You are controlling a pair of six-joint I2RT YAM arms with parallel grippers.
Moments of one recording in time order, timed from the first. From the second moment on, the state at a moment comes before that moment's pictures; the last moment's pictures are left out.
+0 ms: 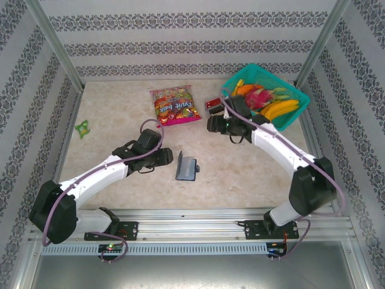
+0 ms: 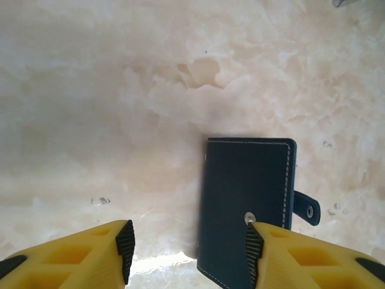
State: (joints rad) left arm -0.56 1.28 0.82 -0.48 0.02 -0.71; right arm 0.42 1.58 1.27 -0.56 -0.11 0.49
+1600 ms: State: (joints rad) left arm -0.50 1.21 0.80 -0.51 -0.01 -0.72; right arm 0.51 2.12 1.67 -0.65 -0.17 0.50
